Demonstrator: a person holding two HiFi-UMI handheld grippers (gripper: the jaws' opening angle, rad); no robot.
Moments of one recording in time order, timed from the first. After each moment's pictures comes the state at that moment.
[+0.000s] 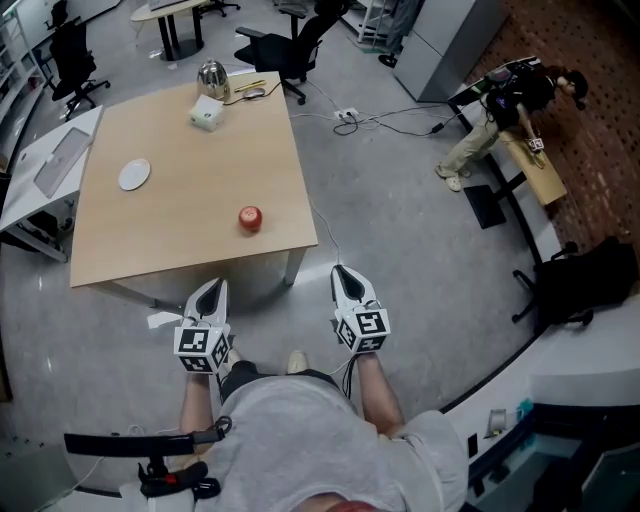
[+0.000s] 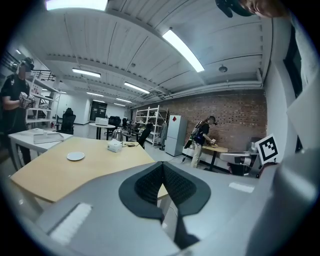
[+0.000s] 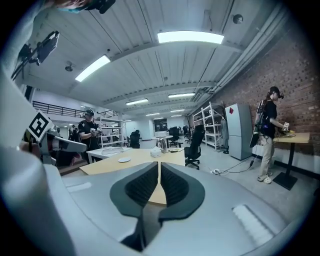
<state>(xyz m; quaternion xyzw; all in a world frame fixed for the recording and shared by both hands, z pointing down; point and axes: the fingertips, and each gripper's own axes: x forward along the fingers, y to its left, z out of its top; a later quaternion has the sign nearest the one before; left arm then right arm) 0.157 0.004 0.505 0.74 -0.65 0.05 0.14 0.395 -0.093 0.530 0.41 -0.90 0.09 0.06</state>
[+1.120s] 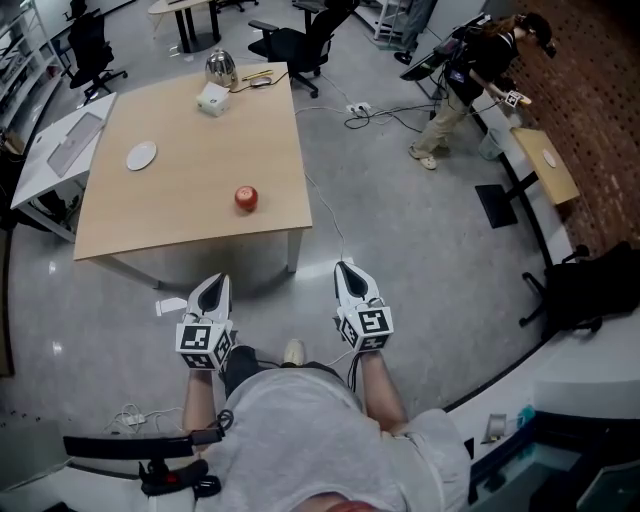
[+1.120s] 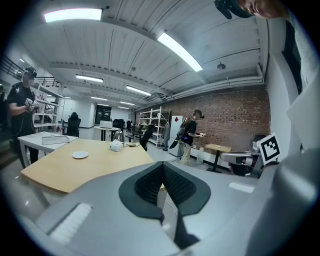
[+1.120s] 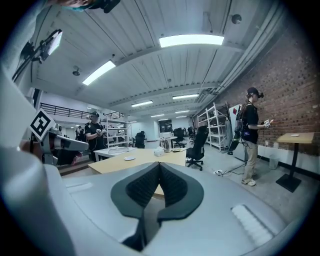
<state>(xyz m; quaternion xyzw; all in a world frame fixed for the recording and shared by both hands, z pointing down) 0.221 0.048 0.505 0.72 -0.68 0.06 0.12 0.450 -0.058 0.535 0.38 -0.92 0.08 0.06</state>
